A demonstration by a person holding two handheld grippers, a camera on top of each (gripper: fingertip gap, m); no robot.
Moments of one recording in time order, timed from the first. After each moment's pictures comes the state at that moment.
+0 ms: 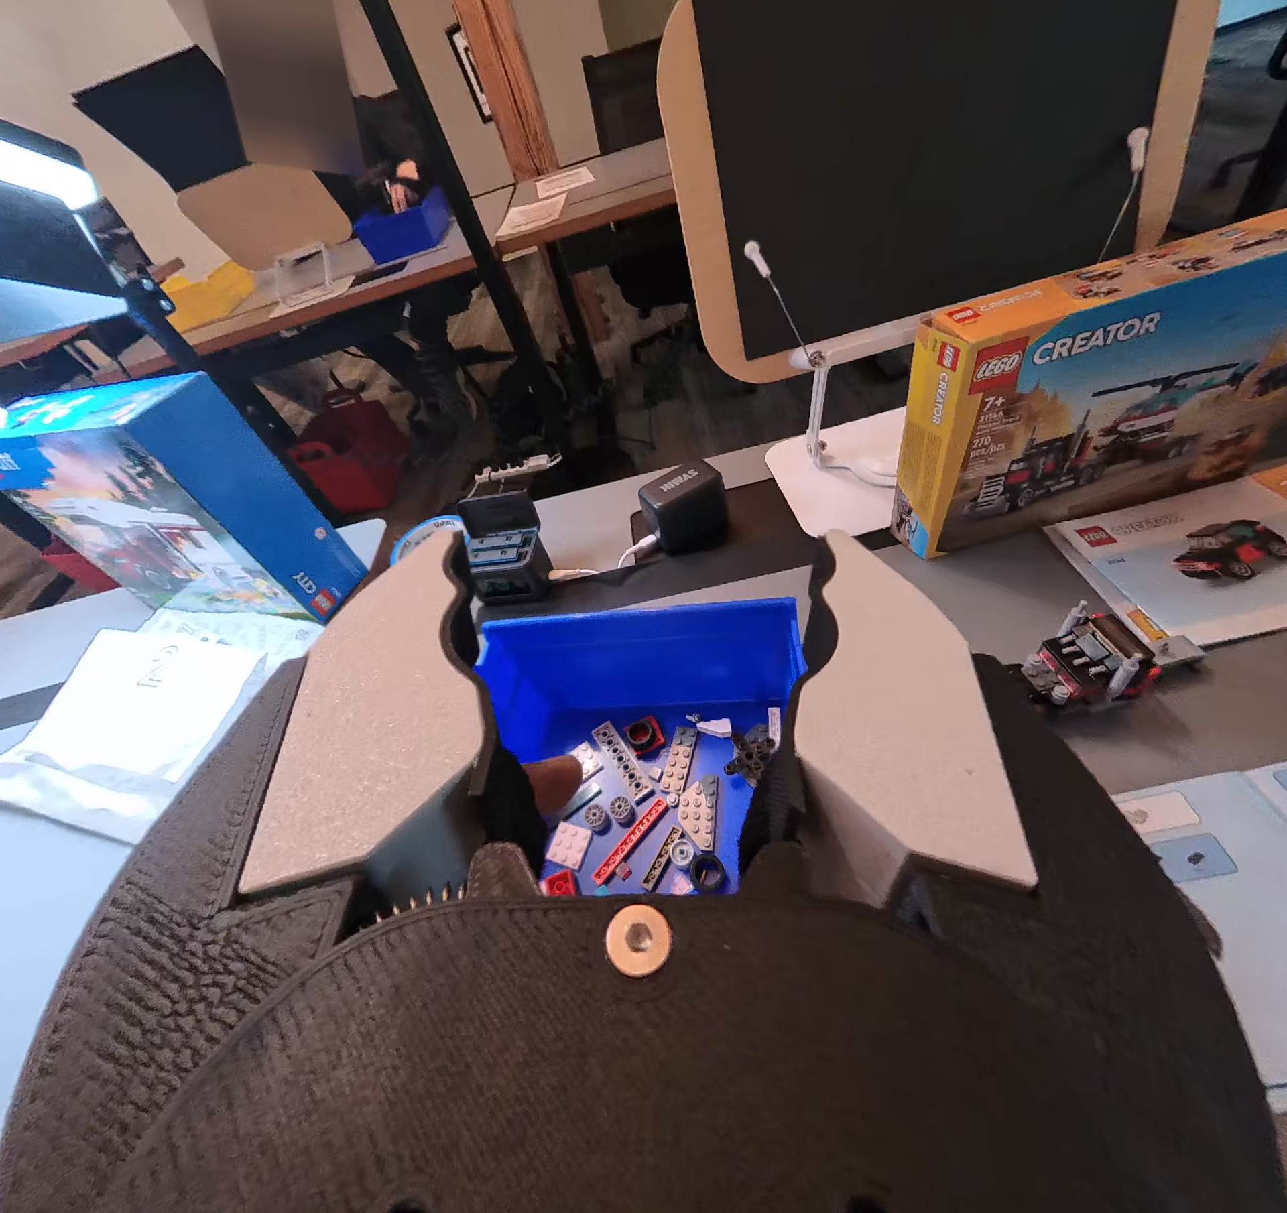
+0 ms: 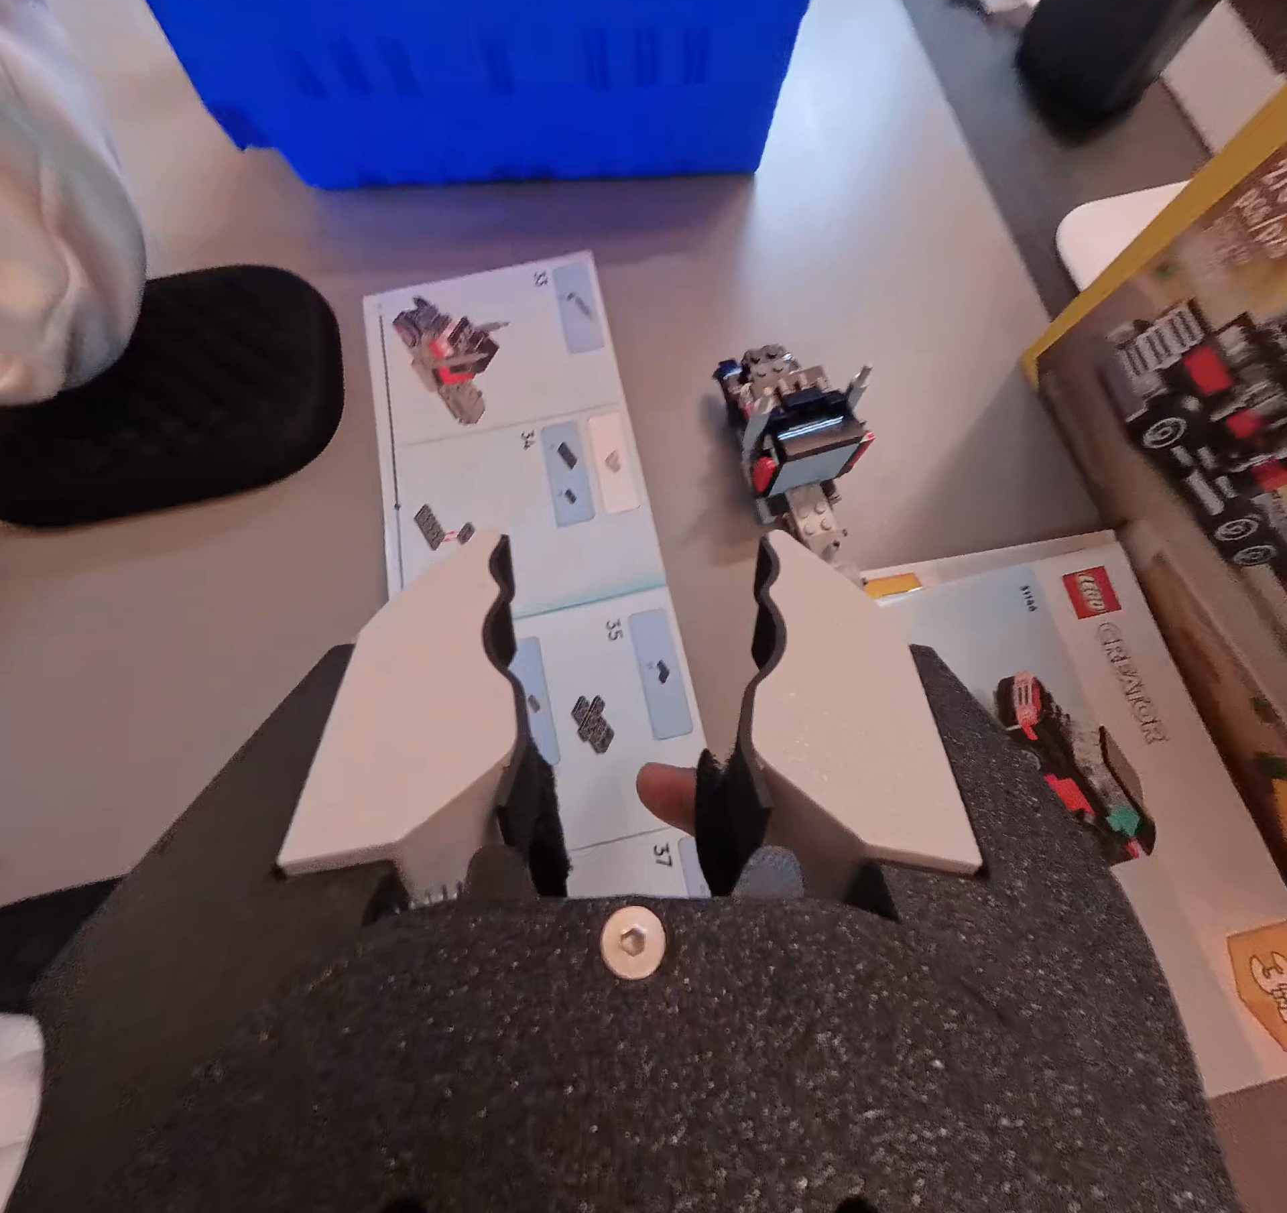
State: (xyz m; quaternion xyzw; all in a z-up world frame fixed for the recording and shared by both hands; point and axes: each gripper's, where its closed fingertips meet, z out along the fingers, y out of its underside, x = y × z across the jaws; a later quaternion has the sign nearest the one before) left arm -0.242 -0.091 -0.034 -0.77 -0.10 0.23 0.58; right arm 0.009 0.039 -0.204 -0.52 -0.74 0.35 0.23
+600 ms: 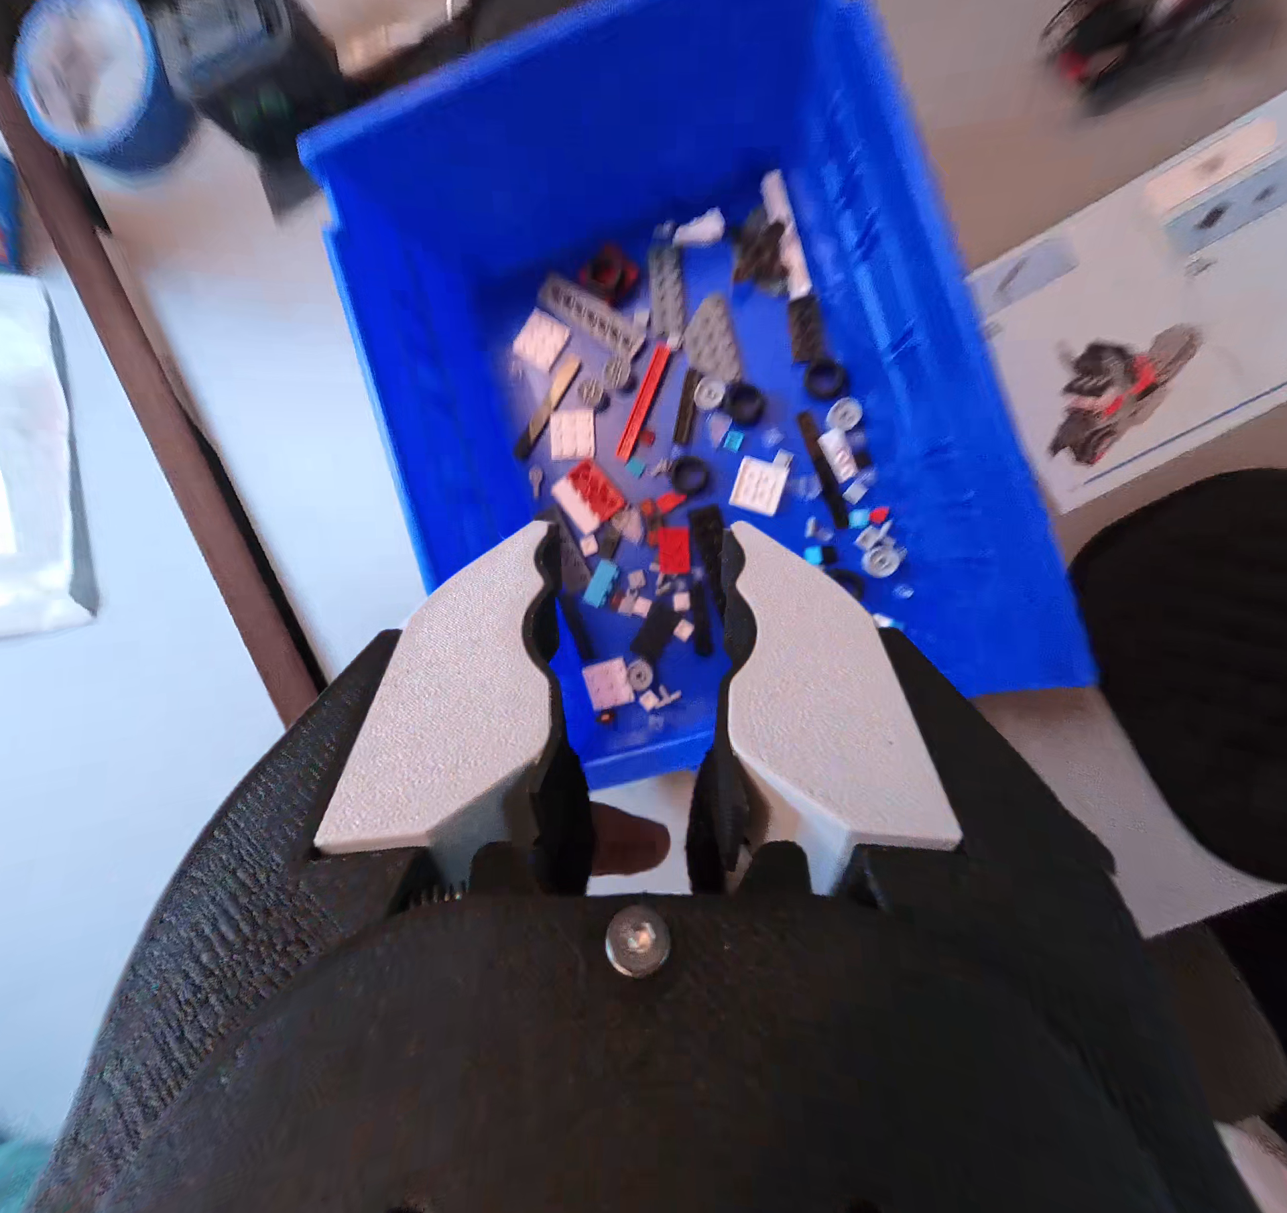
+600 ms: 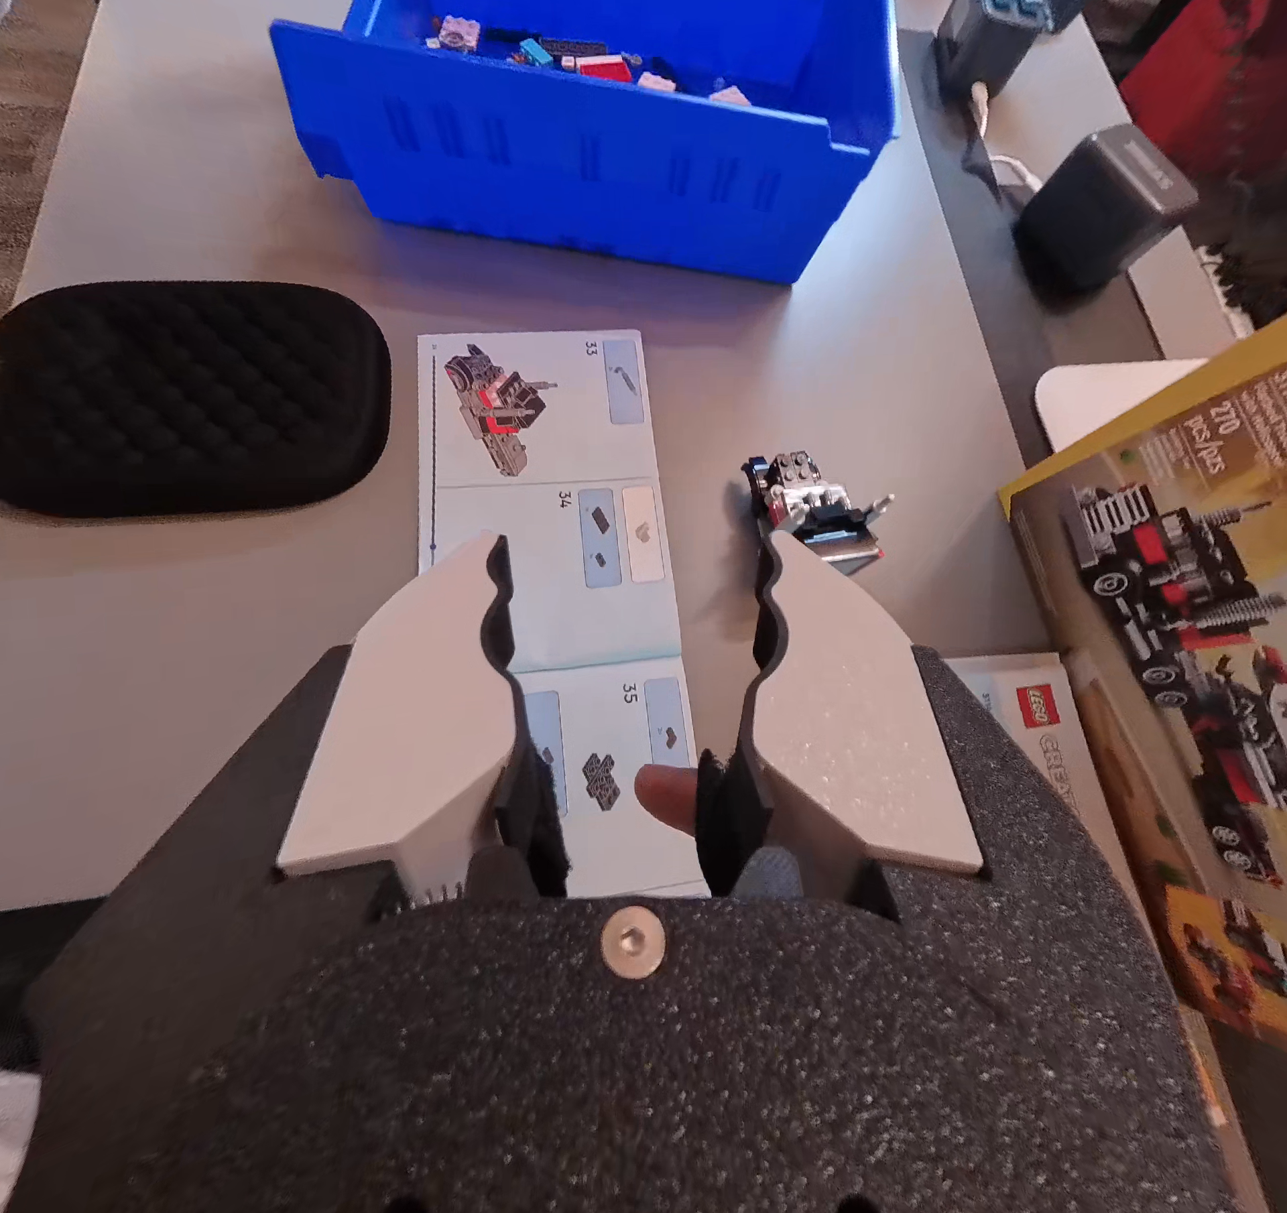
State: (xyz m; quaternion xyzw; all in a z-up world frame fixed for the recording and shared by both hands) left arm -0.279 -0.191 -0.150 -0.96 -0.01 0.09 0.28; right arm -0.001 0.008 -0.176 -0.46 -0.78 0.34 0.27
